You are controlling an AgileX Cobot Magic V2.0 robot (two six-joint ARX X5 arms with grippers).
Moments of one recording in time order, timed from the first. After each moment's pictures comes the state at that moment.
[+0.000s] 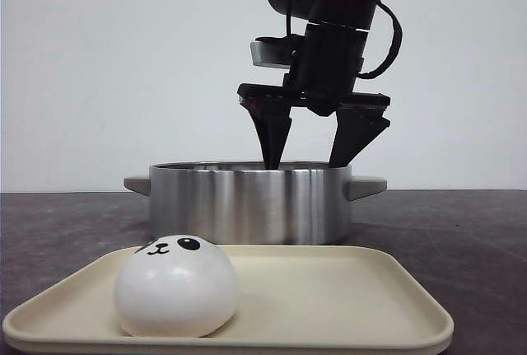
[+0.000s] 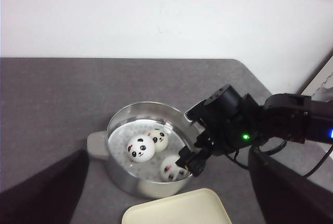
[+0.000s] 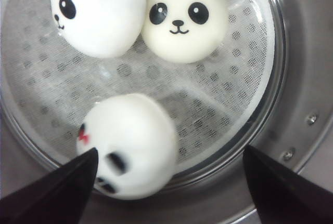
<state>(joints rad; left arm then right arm) -0.84 0.83 1.64 -1.14 -0.32 -0.39 0.62 1.84 1.44 -0.69 0.05 0.21</state>
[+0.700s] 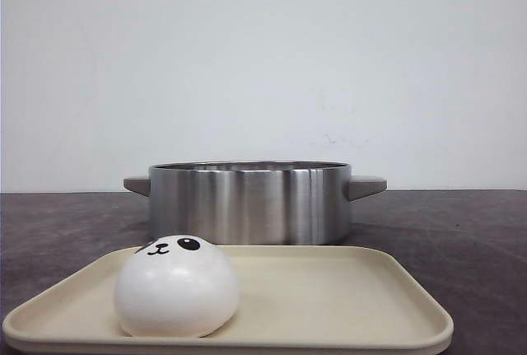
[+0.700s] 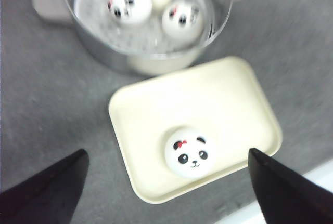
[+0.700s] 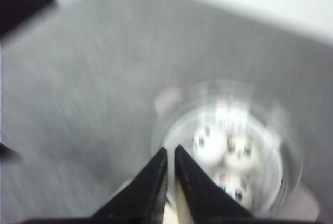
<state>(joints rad) -0.91 1.08 1.22 -1.05 -0.19 -0.49 0.79 1.16 1.44 -0.64 0.03 0.20</state>
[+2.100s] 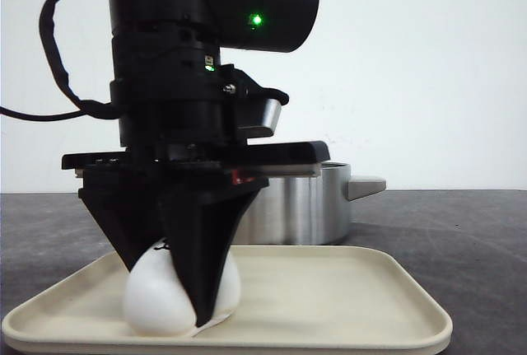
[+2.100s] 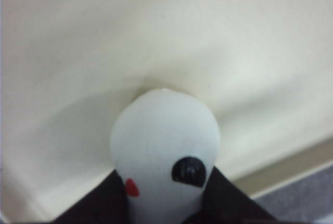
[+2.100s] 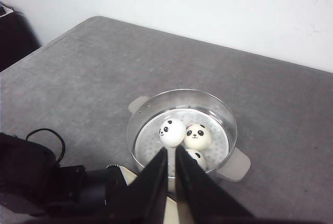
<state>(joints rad) -0.99 1.72 1.14 -0.85 -0.03 -0.44 0.79 0.89 1.44 -0.91 0.14 0.22</state>
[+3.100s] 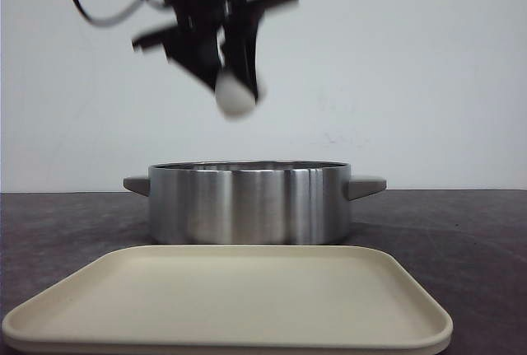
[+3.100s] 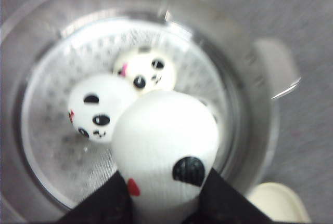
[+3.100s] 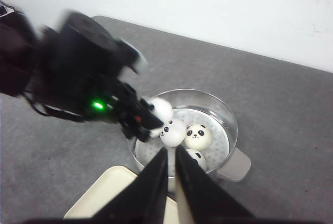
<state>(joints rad) -0.69 1.75 1.45 -0.63 -0.10 -0.30 0.79 0.89 1.44 -0.91 0.13 0.21</state>
